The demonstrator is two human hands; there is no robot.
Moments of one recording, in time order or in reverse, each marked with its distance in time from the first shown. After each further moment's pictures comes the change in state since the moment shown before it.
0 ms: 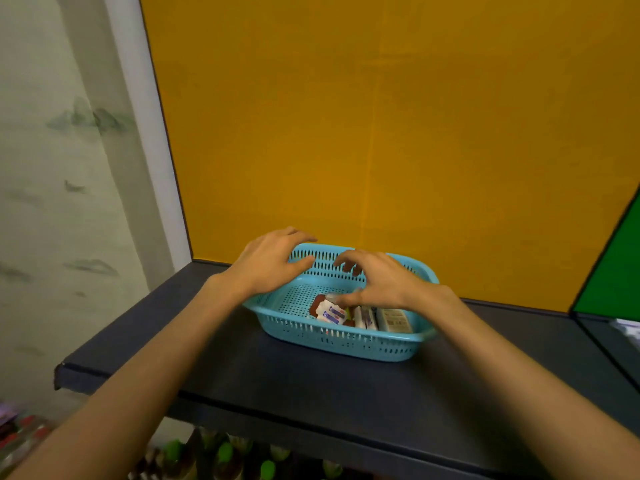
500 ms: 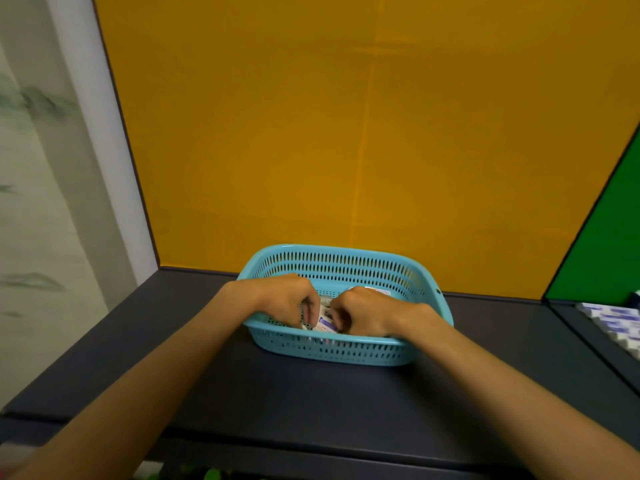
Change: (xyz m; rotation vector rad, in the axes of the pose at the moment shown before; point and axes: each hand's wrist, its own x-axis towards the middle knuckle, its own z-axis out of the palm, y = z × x) left_hand 0.024 -0.010 0.046 -0.208 -0.744 0.177; right_hand 0.009 -0.009 0.043 -0.097 -0.336 0.104
